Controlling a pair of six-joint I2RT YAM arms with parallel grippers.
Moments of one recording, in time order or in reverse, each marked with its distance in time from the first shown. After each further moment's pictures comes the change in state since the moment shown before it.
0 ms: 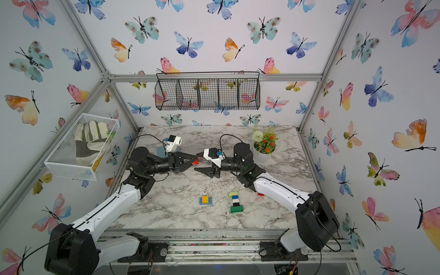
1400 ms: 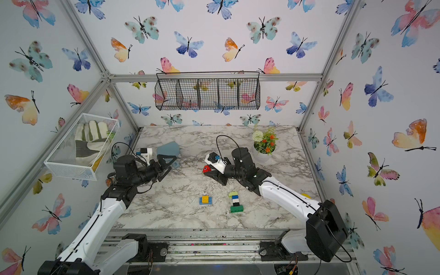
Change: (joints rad) left arm 0.280 -0.254 -0.115 -0.708 -0.441 0.352; right arm 0.024 -0.076 0.054 -0.639 0.308 -0.120
